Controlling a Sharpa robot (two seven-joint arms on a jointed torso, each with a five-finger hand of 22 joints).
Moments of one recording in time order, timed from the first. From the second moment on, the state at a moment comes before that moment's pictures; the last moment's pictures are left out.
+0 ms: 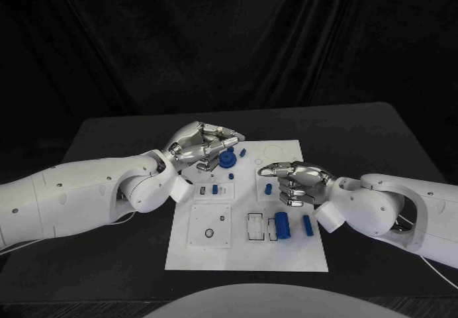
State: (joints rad) left arm 1.23 -0.87 -0.21 1.59 -0.22 -0.06 0.60; left_hand 1.38 0.01 0.15 0.14 0.26 0.96 0.14 0.07 0.26 1.46 0.05 1.46 1.31 1.47 0.00 1.57 1.31 0.02 1.47 0.11 1.46 1.31; right arm 1.18 -0.91 -0.21 1.72 0.06 -0.05 0.09; right_hand 1.19 0.19 0.16 -0.24 0.34 0.75 0.06 0.71 0.27 1.46 -0.04 1.38 1.51 1.47 -0.10 1.34 1.16 0.08 1.43 0.00 1.19 1.31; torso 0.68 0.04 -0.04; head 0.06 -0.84
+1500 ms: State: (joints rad) left arm 1.23 -0.96 -0.21 1.51 -0.75 -0.30 0.59; left_hand 1.45 -0.02 0.13 0.17 0.20 0.92 0.14 0.08 0.24 1.46 0.04 1.44 1.31 1.46 0.00 1.57 1.31 0.04 1.46 0.11 1.44 1.31; right arm 1.44 -0.83 -0.21 1.51 -1.20 -0.17 0.10; right_hand 1.27 0.05 0.17 -0.20 0.17 0.82 0.05 0.34 0.09 1.46 -0.03 1.36 1.35 1.47 -0.10 1.37 1.18 0.08 1.47 0.01 1.28 1.31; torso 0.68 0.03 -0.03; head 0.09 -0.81
